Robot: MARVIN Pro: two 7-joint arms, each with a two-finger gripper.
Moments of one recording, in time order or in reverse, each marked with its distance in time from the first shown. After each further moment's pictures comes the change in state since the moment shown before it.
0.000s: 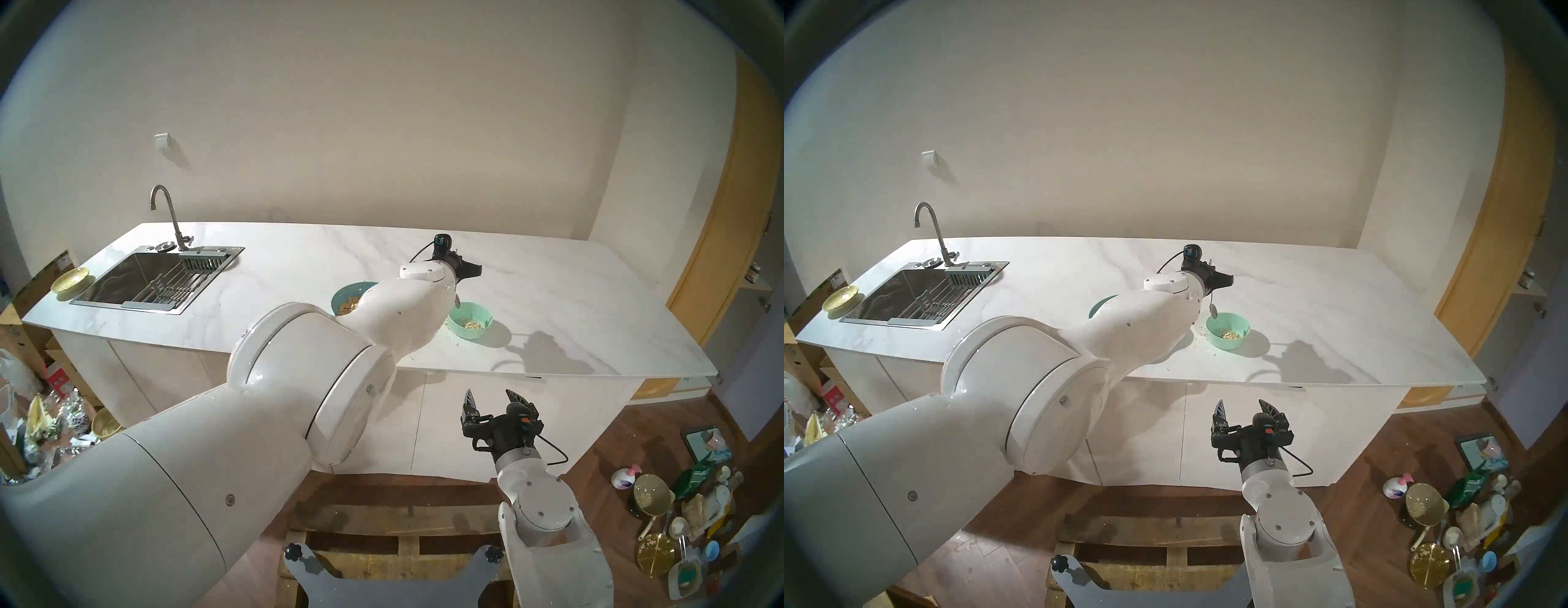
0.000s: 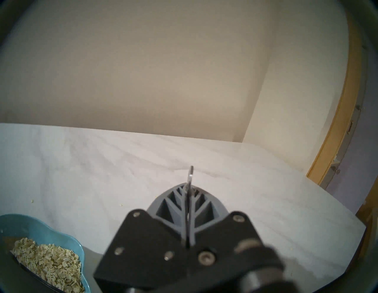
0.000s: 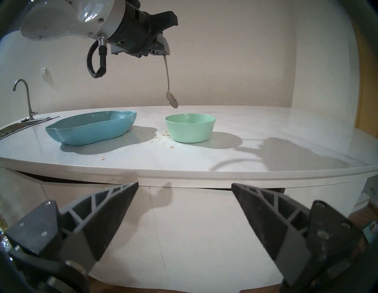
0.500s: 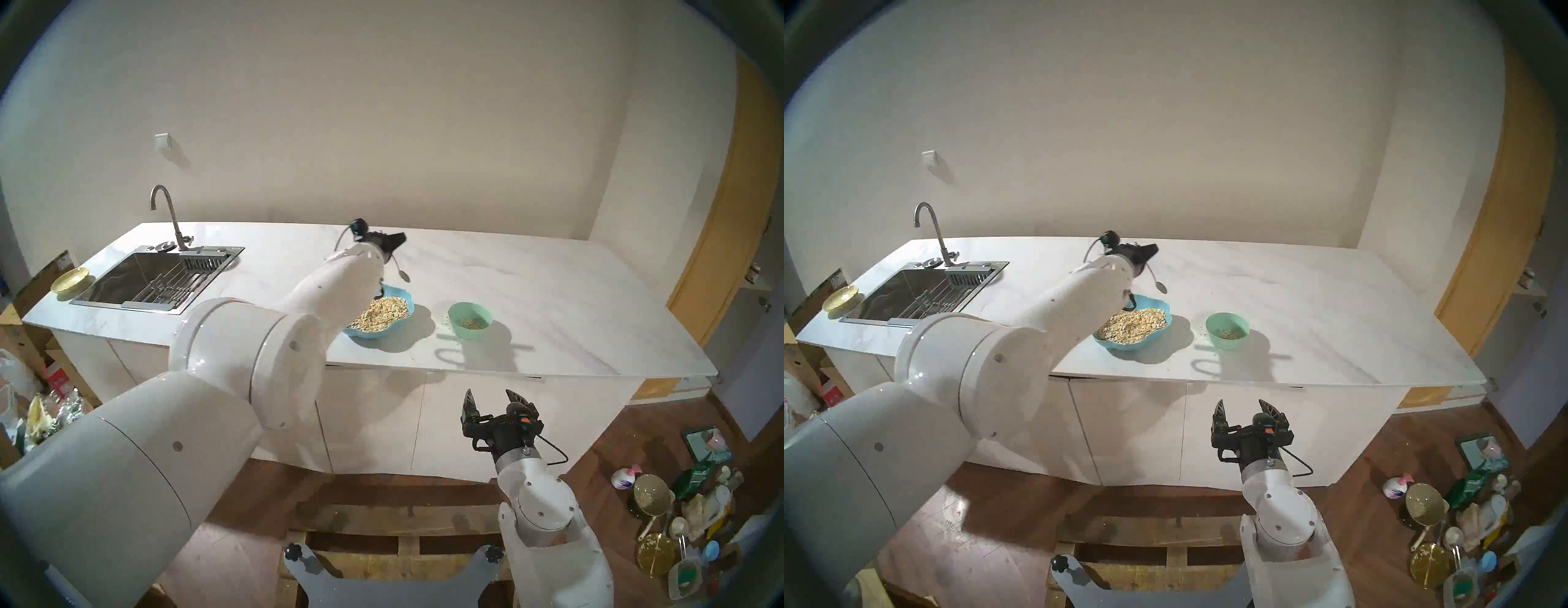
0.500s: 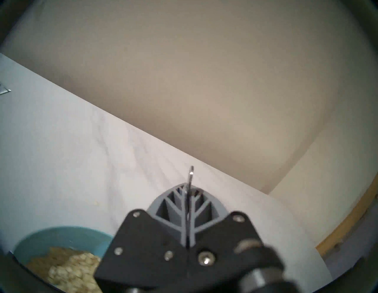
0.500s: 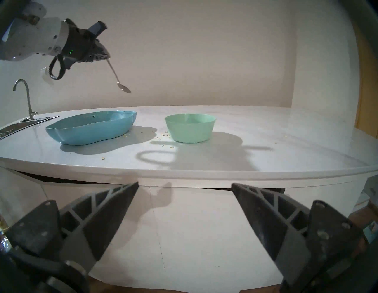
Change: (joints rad) left arm -0.002 0.249 -0.197 -0.056 -0.133 0.000 -0.060; right arm 0.000 0.000 0.000 0.000 0.000 0.000 0.000
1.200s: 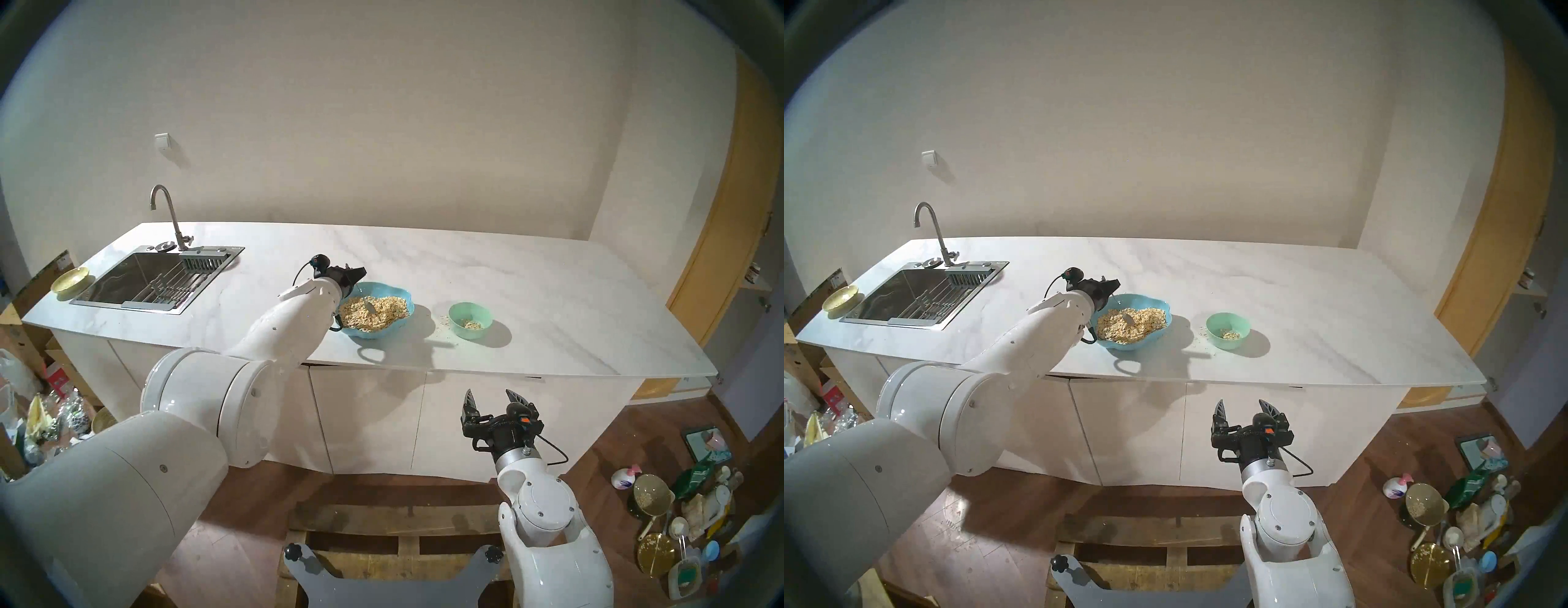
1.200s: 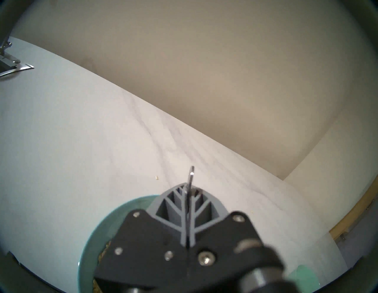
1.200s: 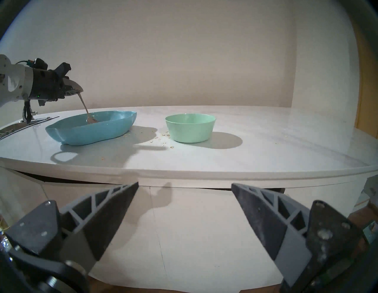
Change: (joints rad) left arm 0.183 0.103 0.013 -0.116 -0.011 0.087 -0.112; right arm -0.001 0.000 0.000 -0.001 0.000 0.000 0.000
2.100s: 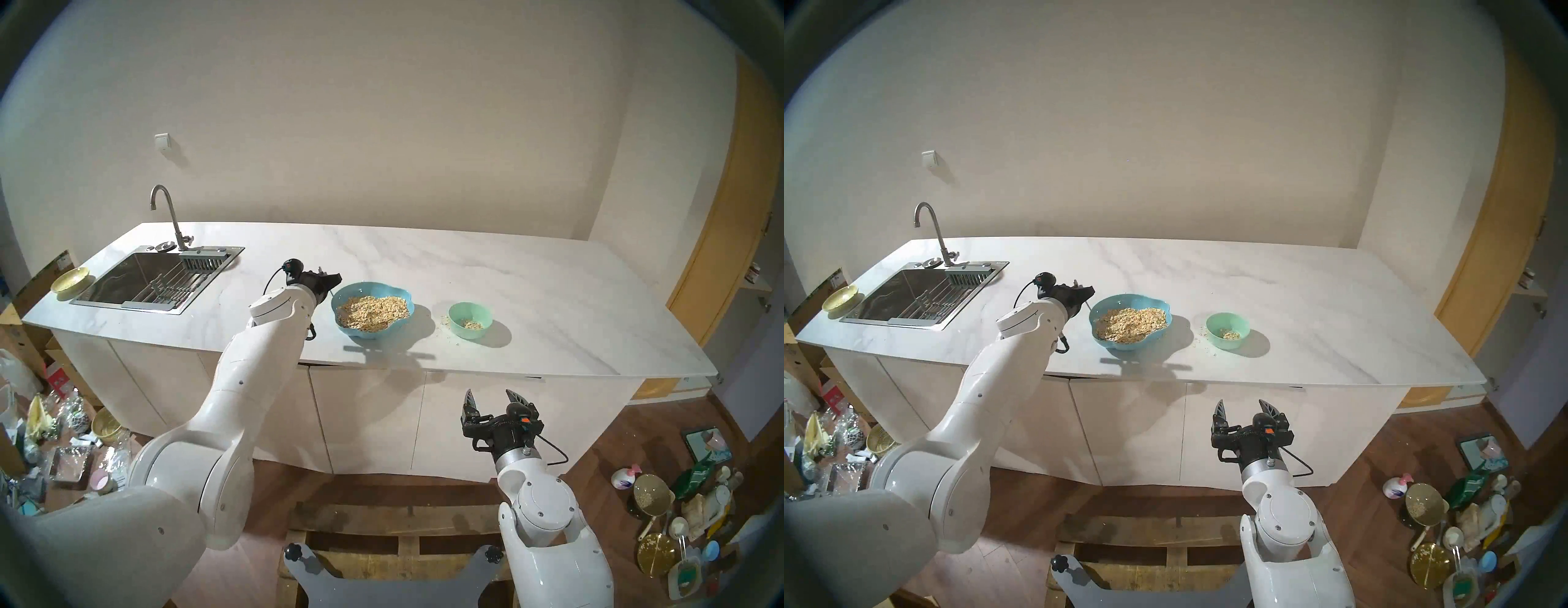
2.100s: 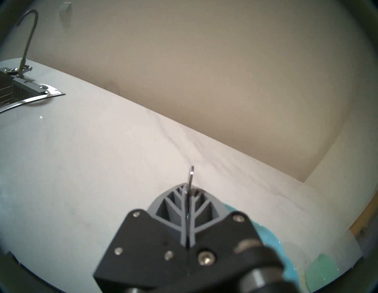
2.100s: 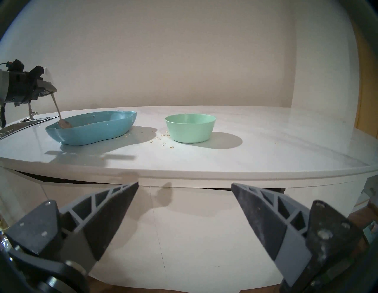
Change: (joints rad) left arm 0.381 0.128 -0.022 -0.669 0.017 0.219 0.228; right arm 0.000 0.000 0.000 -0.001 0.000 0.000 0.000
